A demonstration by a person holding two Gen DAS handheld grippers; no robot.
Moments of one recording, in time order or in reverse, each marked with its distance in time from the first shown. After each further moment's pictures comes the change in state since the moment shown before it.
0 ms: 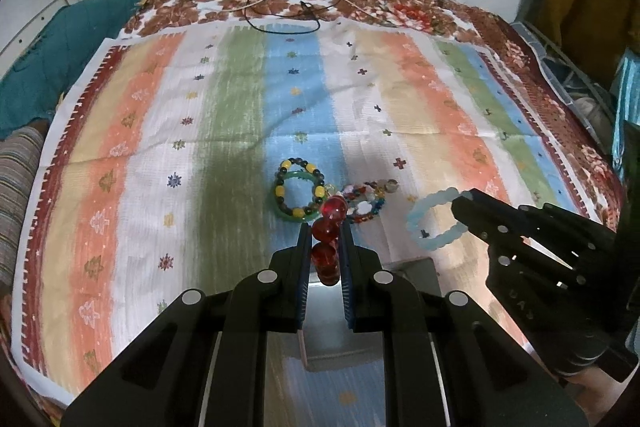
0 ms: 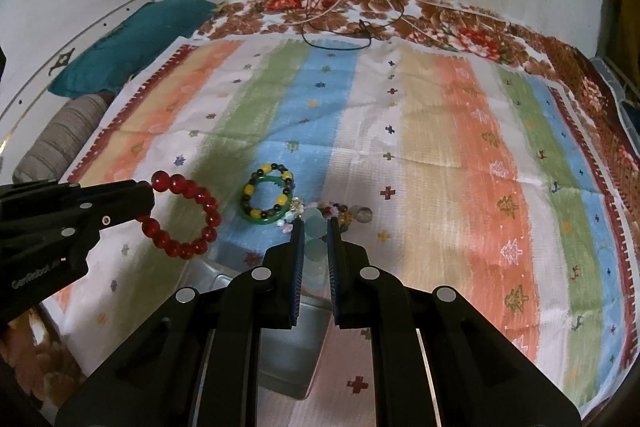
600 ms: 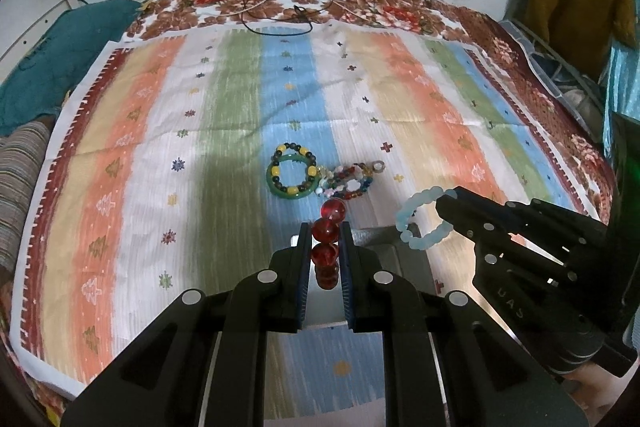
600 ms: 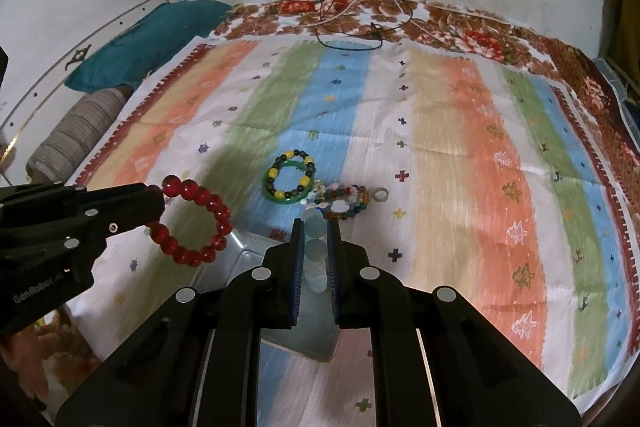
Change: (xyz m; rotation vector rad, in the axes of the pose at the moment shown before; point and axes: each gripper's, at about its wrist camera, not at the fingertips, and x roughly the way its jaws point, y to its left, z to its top) left arm -0.027 -0.008 -0.034 0.018 -0.020 -0.008; right arm -0.025 0.016 -0.026 -0.005 -0.014 0.032
